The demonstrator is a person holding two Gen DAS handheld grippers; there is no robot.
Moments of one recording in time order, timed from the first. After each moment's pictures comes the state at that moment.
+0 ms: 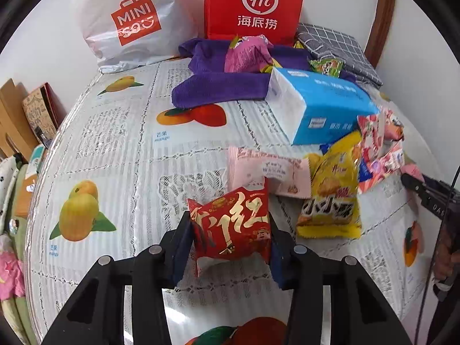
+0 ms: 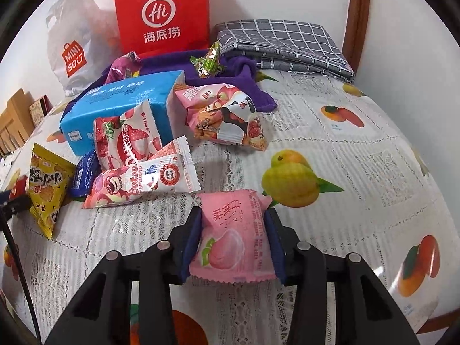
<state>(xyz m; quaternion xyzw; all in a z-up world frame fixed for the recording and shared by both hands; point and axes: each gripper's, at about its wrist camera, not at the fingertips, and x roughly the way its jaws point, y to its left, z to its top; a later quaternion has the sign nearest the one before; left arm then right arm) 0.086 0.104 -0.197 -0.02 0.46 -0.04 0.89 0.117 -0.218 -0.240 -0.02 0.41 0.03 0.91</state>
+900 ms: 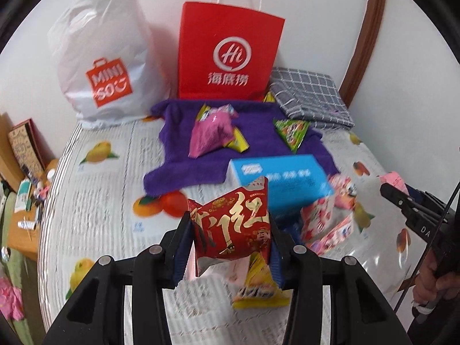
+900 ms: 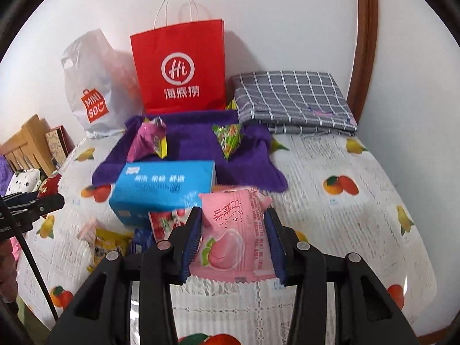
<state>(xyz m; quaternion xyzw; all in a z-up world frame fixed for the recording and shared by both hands) 0.132 0.077 -0.099 -0.04 0.41 -0.09 0.91 0.130 -0.191 -0.122 -0.01 0.34 0.05 0.94</state>
